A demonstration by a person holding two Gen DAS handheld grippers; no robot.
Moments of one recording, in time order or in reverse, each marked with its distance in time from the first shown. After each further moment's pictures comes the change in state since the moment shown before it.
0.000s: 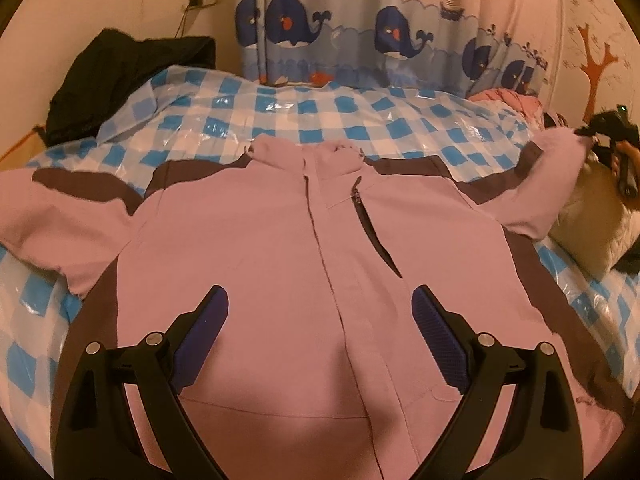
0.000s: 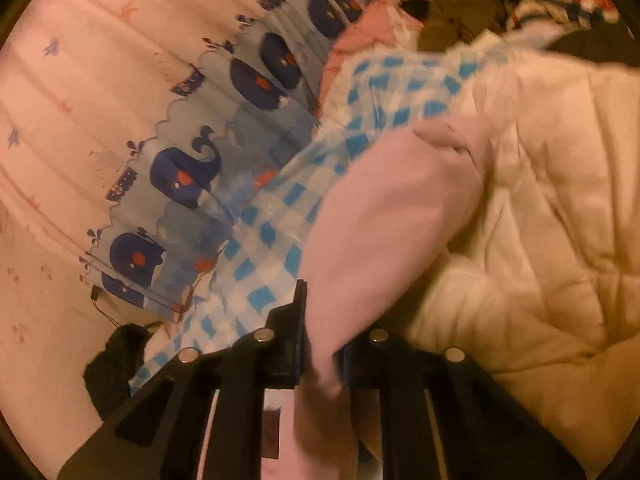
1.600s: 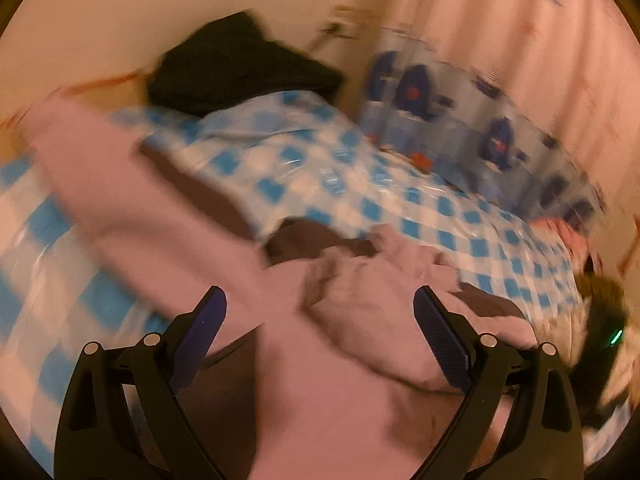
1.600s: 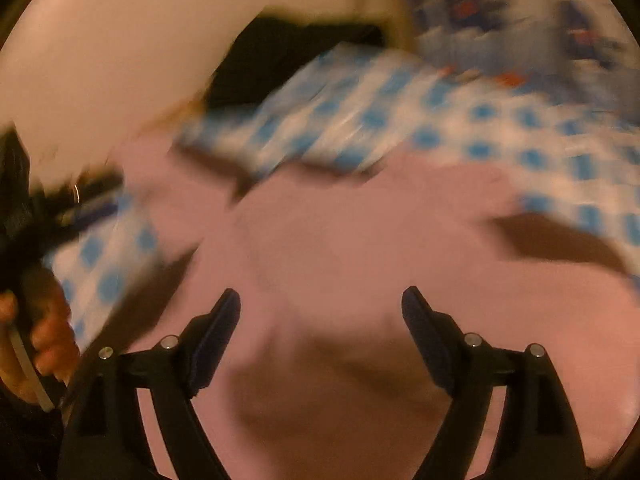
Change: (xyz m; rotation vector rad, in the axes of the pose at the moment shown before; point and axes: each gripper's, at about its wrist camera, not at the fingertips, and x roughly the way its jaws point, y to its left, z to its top) left arm -0.023 0.150 0.057 -0.336 -0.171 0.086; right arm 0.037 0.232 -0.392 -0.937 0.392 0.352
